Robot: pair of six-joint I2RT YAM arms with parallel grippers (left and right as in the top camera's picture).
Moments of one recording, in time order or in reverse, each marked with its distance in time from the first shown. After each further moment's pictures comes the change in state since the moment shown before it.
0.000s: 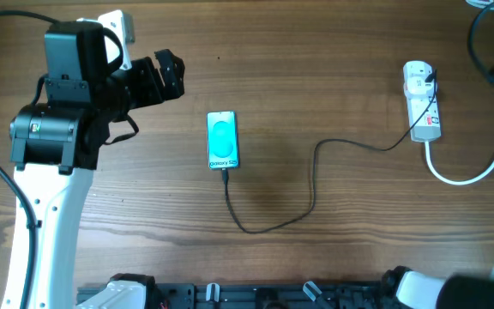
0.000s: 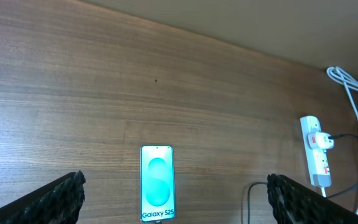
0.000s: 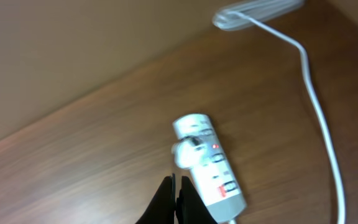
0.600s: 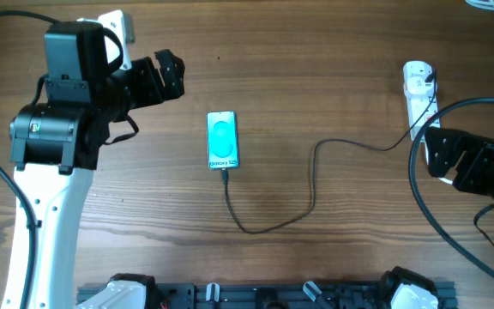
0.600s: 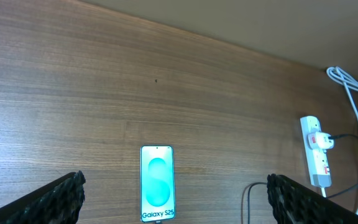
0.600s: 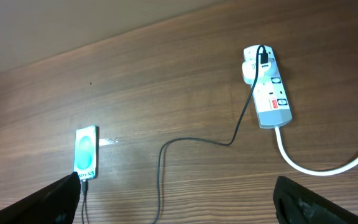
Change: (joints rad) left arm 0.000 0.000 0.000 0.000 0.000 0.000; right arm 0.059 -0.420 0.004 -0.526 -0.147 -0.148
